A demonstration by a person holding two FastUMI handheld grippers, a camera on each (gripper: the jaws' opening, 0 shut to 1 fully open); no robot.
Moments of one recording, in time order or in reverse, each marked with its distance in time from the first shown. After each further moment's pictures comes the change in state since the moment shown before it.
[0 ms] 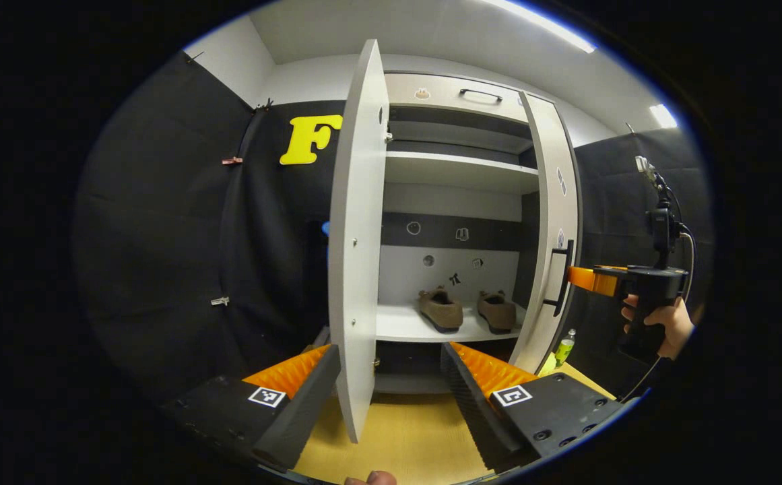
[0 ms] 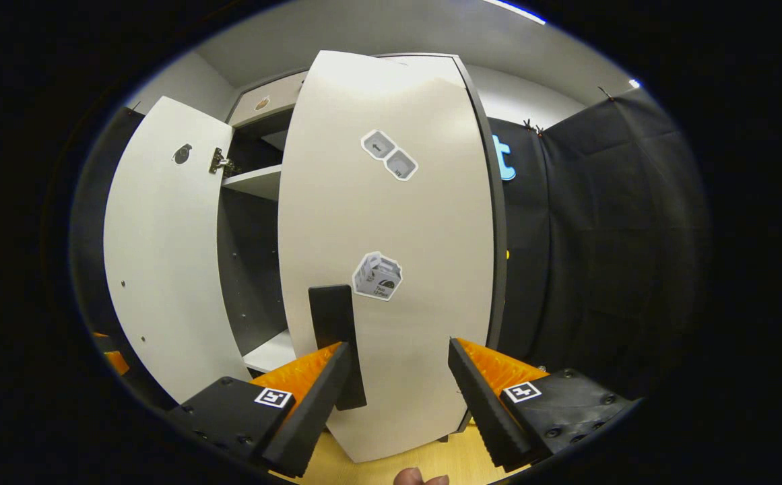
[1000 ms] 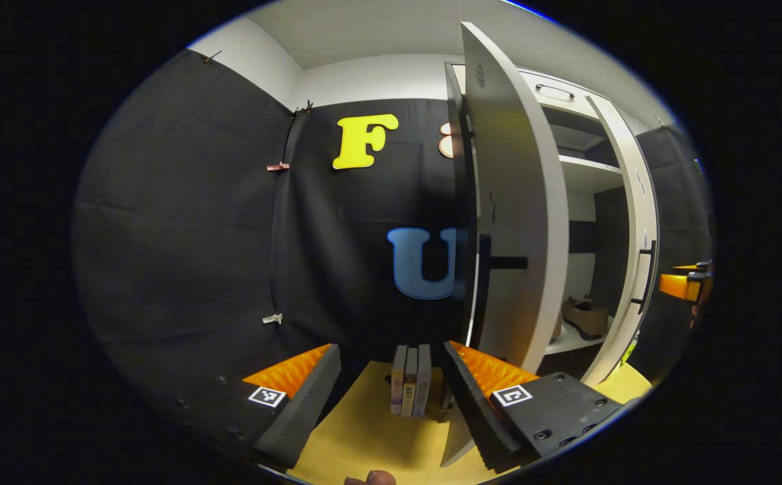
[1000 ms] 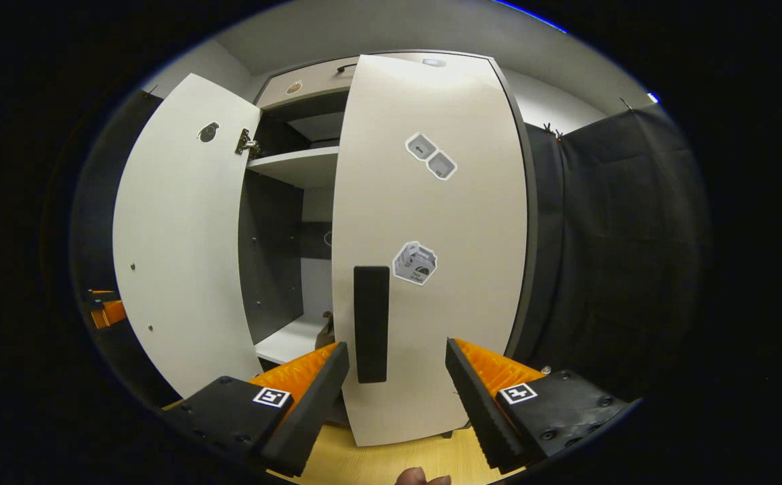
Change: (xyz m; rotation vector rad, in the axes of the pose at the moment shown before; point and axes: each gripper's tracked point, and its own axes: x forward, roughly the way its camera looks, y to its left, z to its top) left arm 0.075 0.146 0.021 0.036 -0.032 0.186; right arm -0.012 0.039 -0.011 -0.056 0.041 0.035
